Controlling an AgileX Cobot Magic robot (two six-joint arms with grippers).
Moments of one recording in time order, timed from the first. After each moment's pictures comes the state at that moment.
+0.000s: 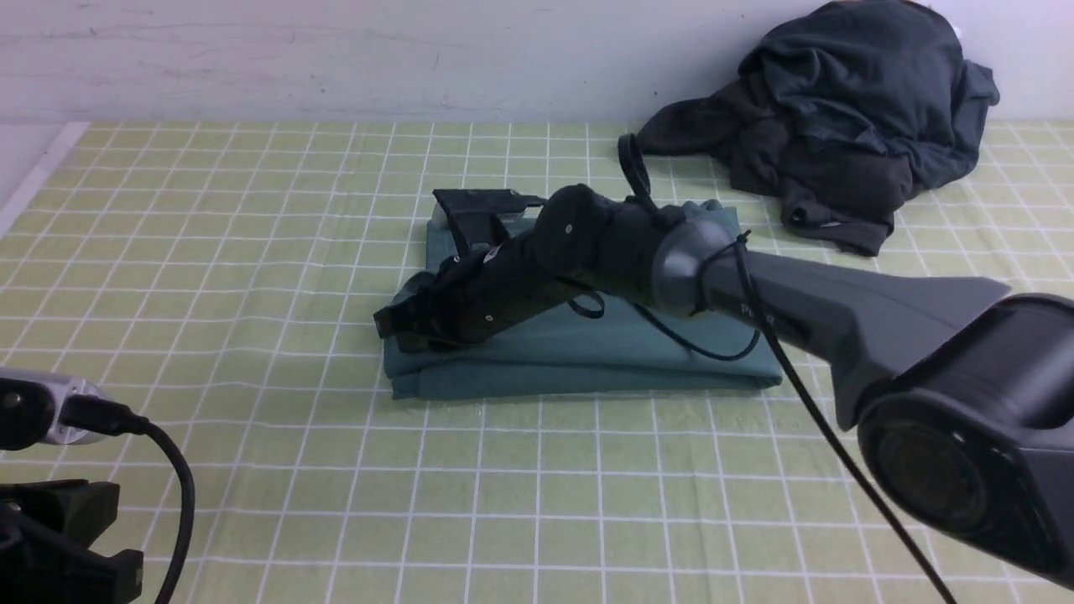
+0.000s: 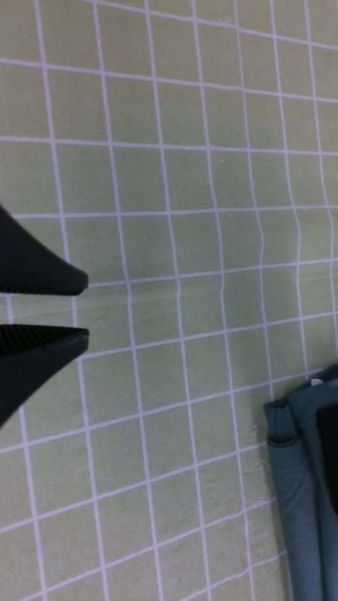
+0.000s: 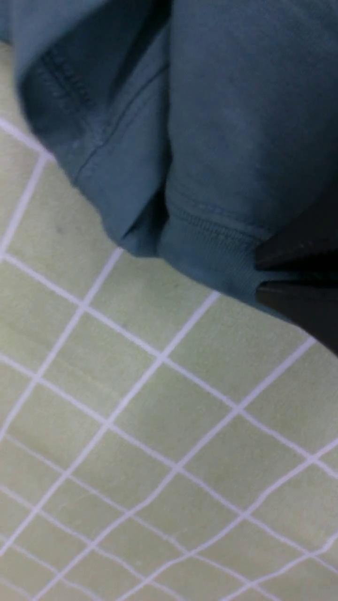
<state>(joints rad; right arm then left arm) 0.63 2.41 -2.02 0.76 0.67 -0.37 -0.11 0.66 -0.46 -0.06 0.57 0.05</state>
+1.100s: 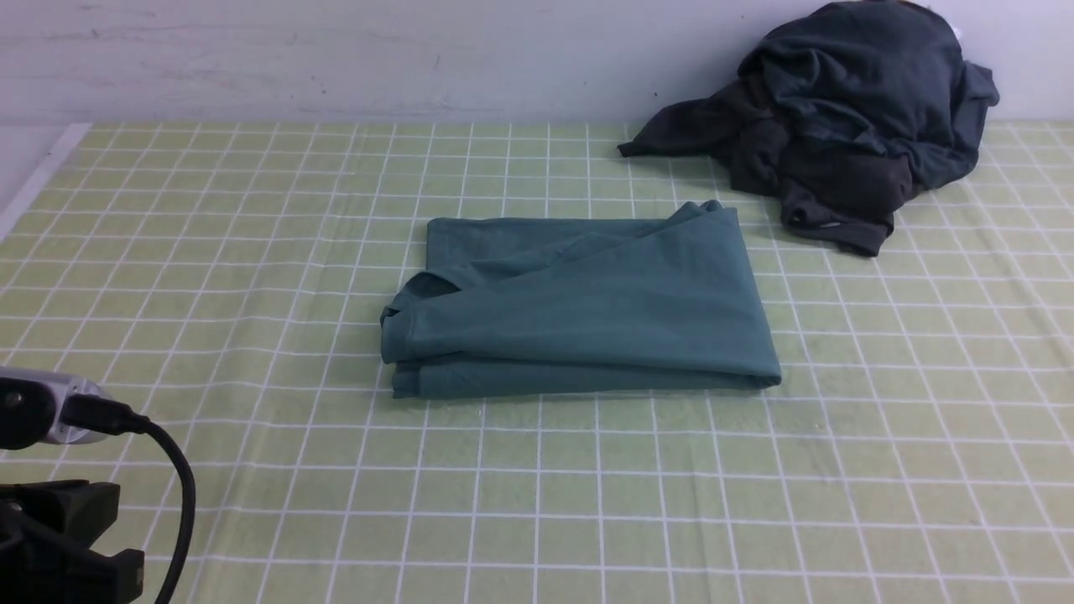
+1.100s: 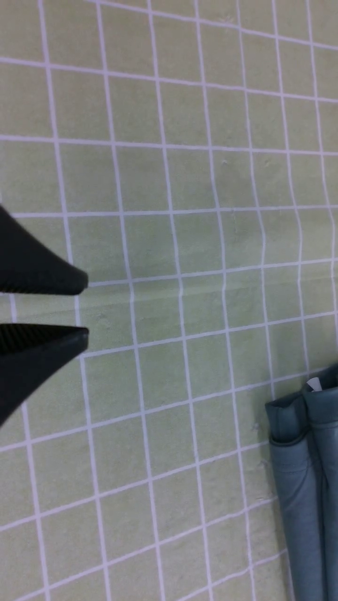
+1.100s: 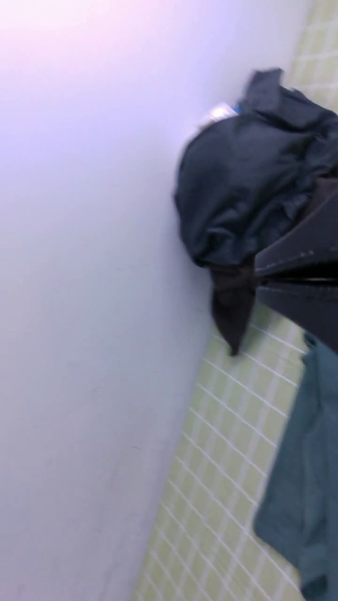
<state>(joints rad) 0.03 1.02 -1.14 0.49 0.45 -0.60 -0.11 0.66 -0.46 -0.07 0.57 0.05</state>
